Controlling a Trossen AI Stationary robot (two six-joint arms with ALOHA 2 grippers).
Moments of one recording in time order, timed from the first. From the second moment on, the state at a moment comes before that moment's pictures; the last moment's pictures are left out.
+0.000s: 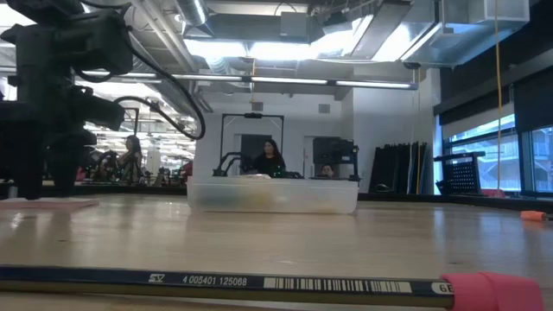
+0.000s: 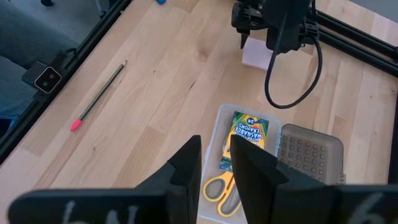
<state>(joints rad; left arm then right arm) -0.12 1.11 0.46 -0.76 -0.06 -0.46 0.11 1.66 1.89 -1.08 -0.12 -0.34</state>
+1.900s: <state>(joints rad) -0.15 1.19 0.46 -0.71 -0.10 -0.57 0.11 1.66 1.89 -1.08 -0.12 -0.34</state>
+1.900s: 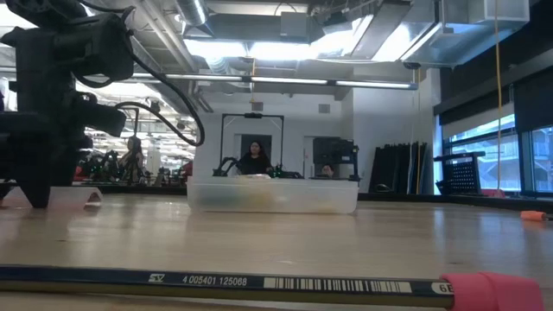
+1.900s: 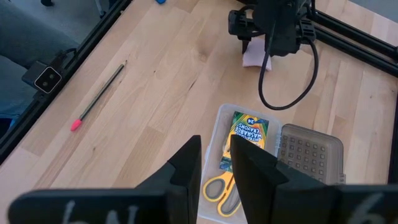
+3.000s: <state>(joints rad) -0.15 1.20 0.82 -0.71 -0.17 -0.54 0.10 1.66 1.89 -1.08 0.04 -0.27</state>
